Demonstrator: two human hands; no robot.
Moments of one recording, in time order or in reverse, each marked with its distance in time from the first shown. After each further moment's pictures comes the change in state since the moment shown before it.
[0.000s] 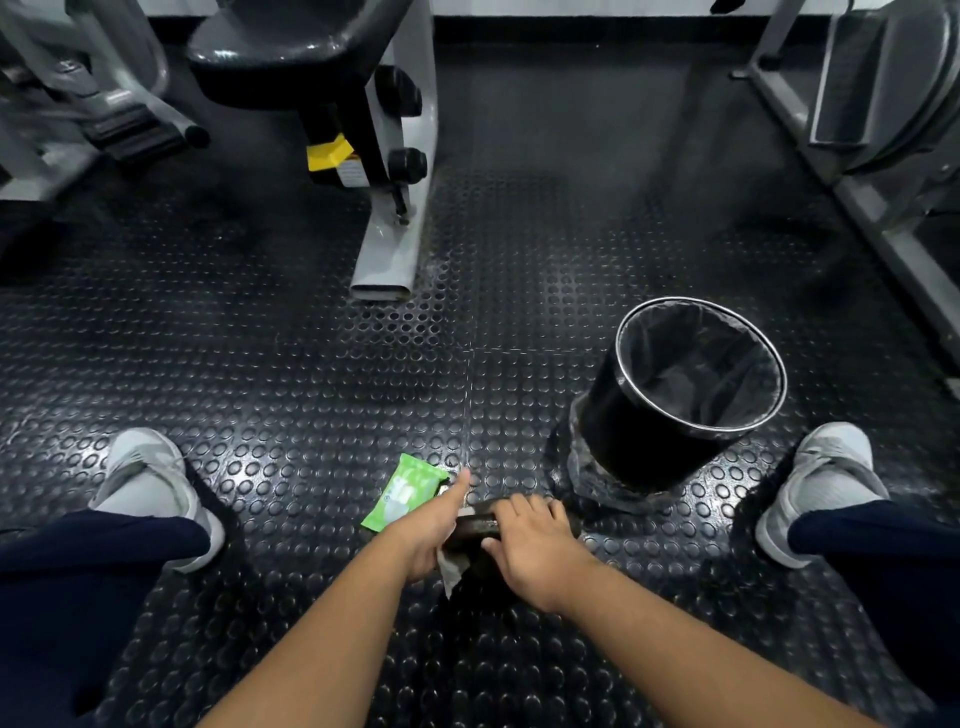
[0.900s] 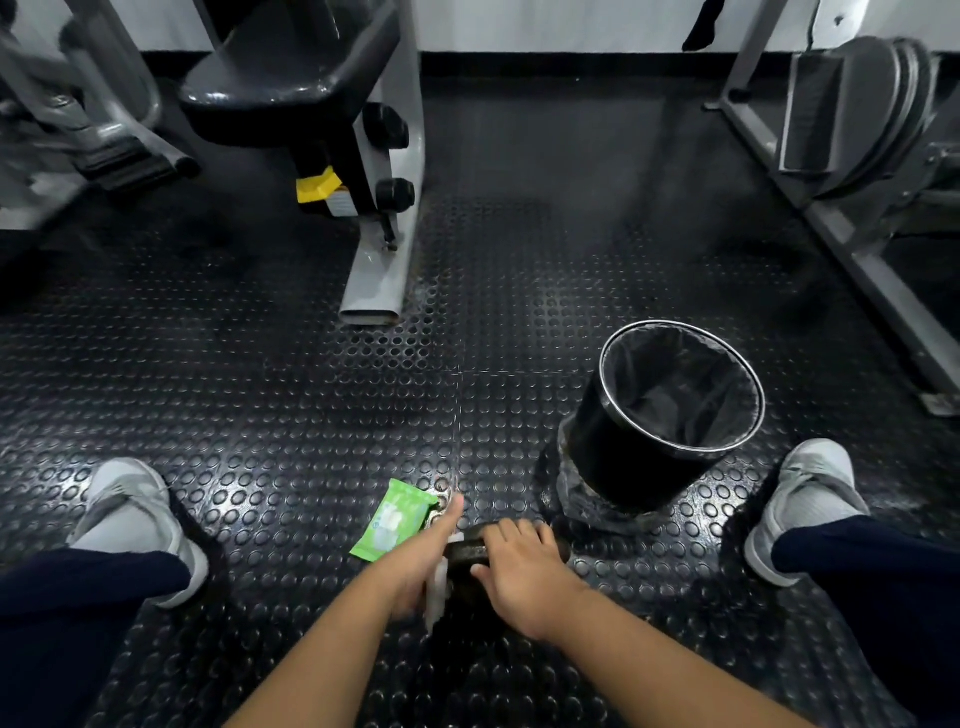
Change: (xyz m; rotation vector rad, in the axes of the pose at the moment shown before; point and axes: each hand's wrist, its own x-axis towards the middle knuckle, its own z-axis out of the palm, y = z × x) left_hand -0.021 -0.002 0.001 -0.050 -0.020 0.057; right_hand 0.000 -0.003 -0.002 0.009 -0.013 0.026
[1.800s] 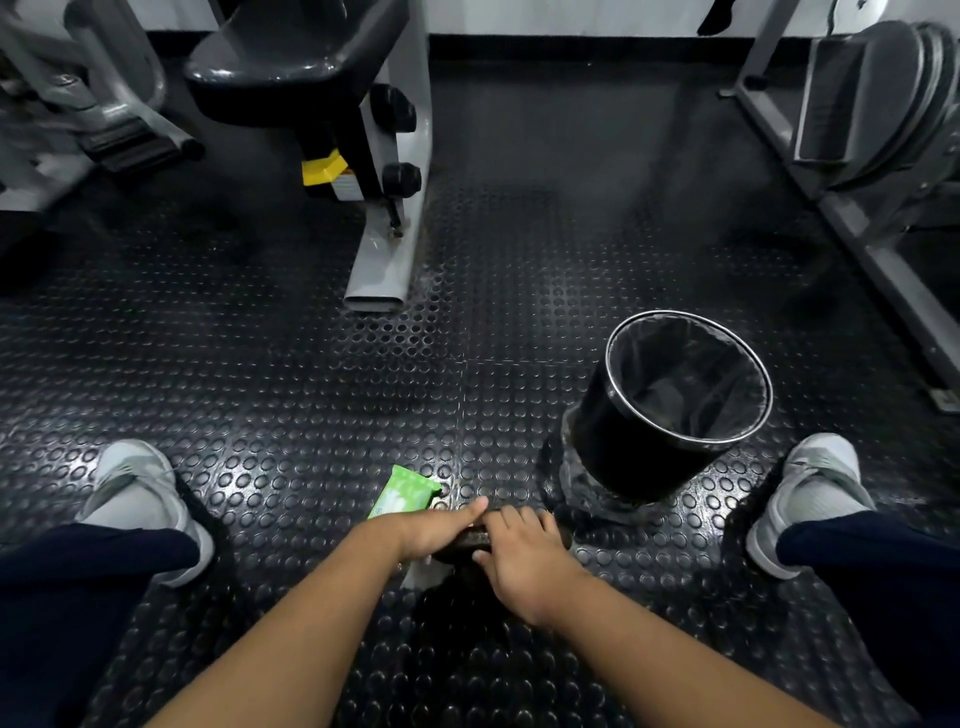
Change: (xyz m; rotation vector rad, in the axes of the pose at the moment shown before) left_hand 0.000 0.025 -0.009 0.795 0.017 0.012; right_hand 0.001 0.002 0.002 -0.004 0.004 -0.022
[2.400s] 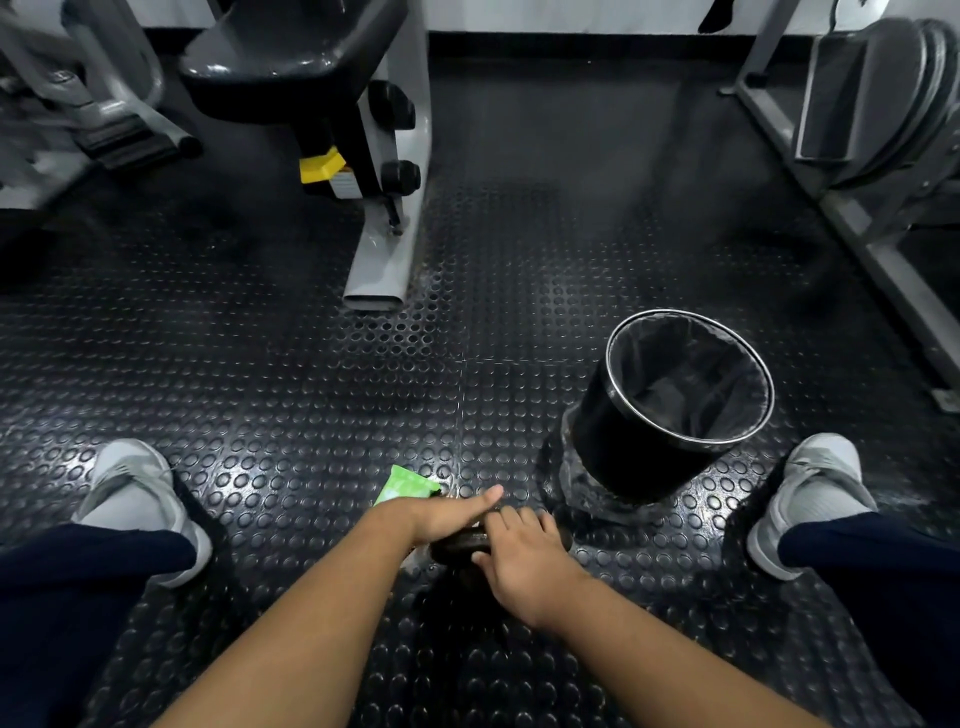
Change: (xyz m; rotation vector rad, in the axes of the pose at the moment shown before) left_hand 0.000 0.028 -0.007 0.065 -0.057 -0.083; right_hand -0.001 0.000 0.000 0.000 0.004 0.002
